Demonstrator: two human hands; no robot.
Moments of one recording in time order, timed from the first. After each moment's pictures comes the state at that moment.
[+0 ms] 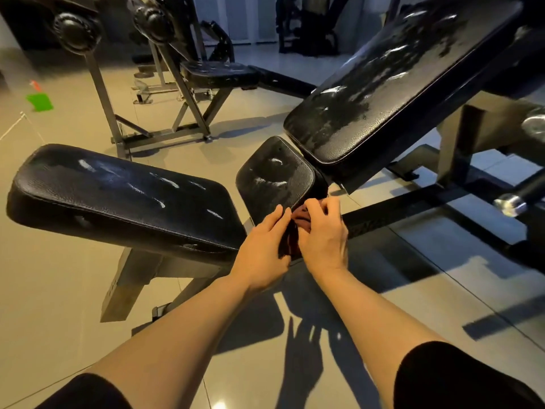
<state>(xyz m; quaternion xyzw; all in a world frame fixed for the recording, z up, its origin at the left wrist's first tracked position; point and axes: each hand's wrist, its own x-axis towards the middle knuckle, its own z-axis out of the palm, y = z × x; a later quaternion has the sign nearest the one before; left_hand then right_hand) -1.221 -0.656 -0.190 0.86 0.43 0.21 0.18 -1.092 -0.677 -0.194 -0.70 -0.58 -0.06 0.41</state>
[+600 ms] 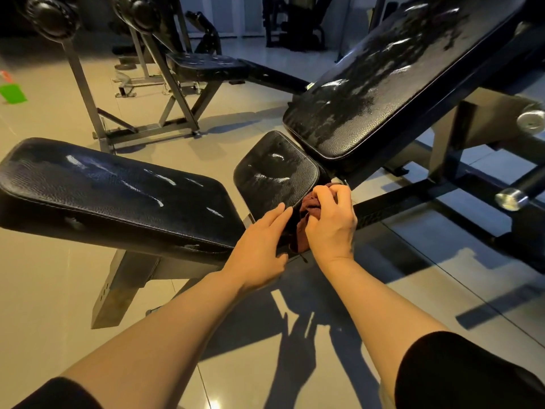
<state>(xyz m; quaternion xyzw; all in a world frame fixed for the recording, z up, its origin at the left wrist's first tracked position) -1.236 -0.648 -0.184 0.88 0.39 0.19 0.20 -1.094 -0.662 -0.186 -0.69 -0.54 -0.12 0.46</state>
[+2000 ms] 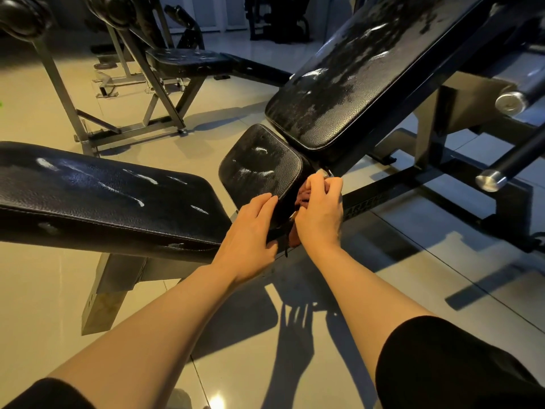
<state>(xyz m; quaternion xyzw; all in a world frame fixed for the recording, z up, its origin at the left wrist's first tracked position) -1.230 -0.647 -0.183 0.89 0.38 0.22 0.14 -1.092 -0.665 -0.183 -0.77 -0.48 -0.05 0.42</state>
